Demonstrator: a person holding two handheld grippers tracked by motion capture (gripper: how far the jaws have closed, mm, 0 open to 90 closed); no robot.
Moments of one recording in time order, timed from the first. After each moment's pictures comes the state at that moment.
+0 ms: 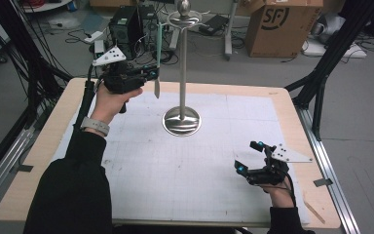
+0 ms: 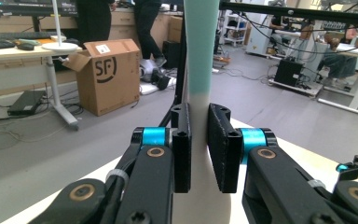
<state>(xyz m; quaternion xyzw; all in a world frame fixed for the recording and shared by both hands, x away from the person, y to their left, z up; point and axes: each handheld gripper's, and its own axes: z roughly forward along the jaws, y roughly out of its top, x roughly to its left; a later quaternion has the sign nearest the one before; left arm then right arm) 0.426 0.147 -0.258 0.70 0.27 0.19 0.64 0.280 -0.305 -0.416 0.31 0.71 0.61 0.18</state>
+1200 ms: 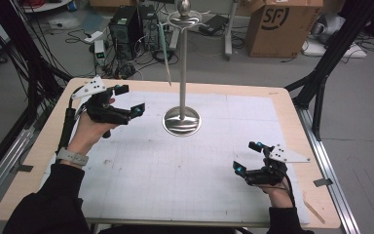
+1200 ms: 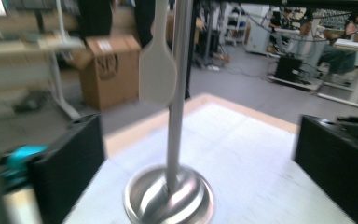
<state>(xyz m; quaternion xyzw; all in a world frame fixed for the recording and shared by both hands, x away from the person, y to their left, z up) 0.374 0.191 -0.311 0.70 0.28 0.17 0.63 0.280 -0.301 -0.417 0.31 0.72 0.60 0.18</state>
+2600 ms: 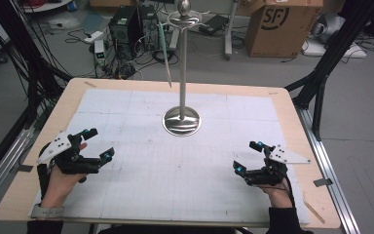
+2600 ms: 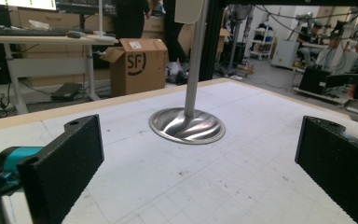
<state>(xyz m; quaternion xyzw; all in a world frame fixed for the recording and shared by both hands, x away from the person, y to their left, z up) 0.280 0.264 -0.407 0.65 0.30 0.23 0.66 0.278 -0.301 -0.416 0.31 0.71 0.60 0.20</state>
